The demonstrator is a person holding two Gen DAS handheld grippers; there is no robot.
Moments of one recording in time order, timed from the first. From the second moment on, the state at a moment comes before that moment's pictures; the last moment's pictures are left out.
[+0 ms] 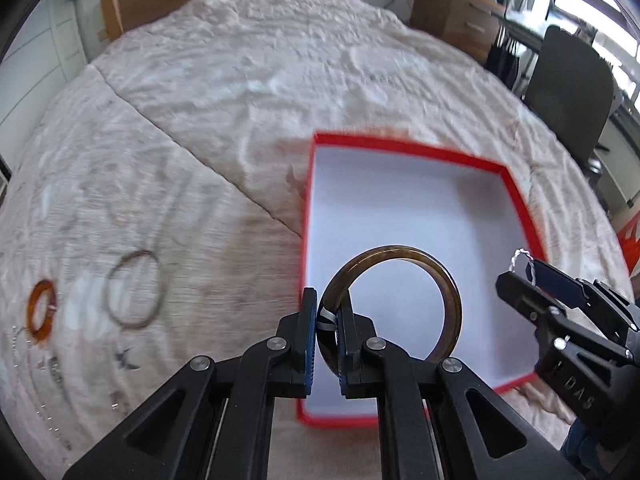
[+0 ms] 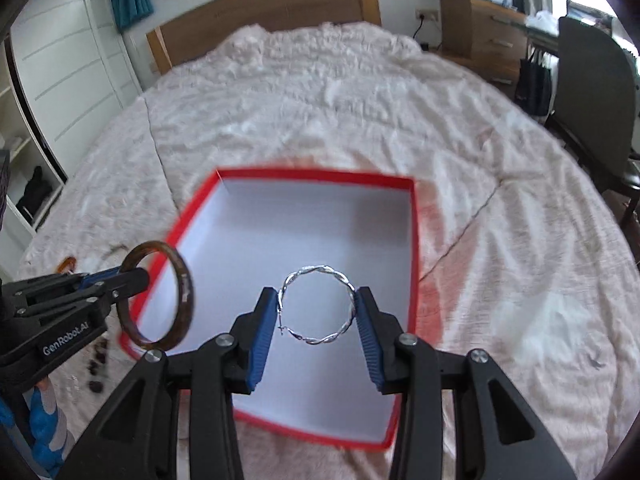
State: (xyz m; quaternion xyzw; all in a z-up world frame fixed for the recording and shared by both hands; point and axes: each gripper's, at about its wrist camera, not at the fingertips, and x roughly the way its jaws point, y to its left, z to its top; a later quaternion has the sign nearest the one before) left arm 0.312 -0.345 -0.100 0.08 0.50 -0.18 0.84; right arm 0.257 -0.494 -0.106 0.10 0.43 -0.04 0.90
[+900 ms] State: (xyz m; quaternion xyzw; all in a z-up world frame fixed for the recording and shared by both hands) left arm 0.314 -0.351 -0.113 0.07 0.52 -0.17 0.83; right arm 0.245 -0.483 -0.103 -0.01 0.48 -0.04 0.87
